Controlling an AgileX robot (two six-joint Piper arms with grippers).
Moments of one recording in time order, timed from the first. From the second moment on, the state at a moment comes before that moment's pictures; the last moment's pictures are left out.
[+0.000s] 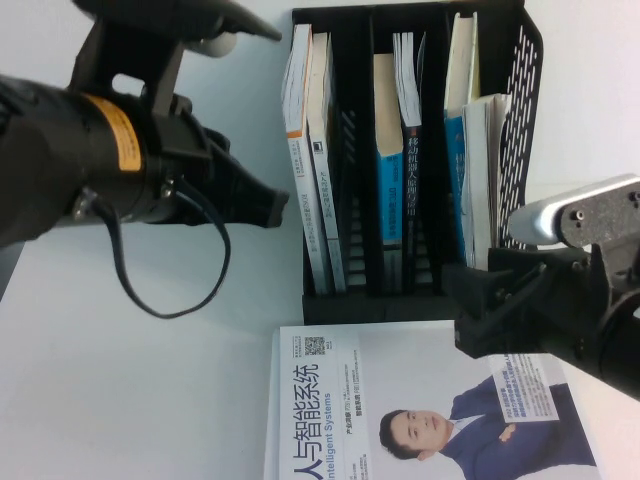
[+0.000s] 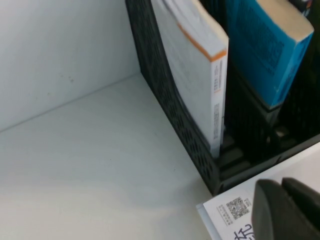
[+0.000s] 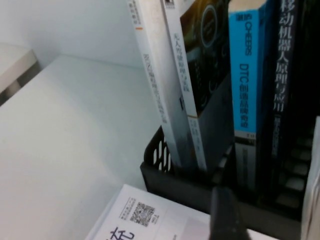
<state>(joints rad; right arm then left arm) 0.73 1.26 -0.65 0.98 -0.21 -0.75 -0.68 1.24 -1.30 0.29 0.80 -0.37</state>
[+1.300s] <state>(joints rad) 1.04 1.66 -0.93 1.63 -0.98 -1.23 -0.68 1.11 -1.27 0.33 0.88 -0.27</state>
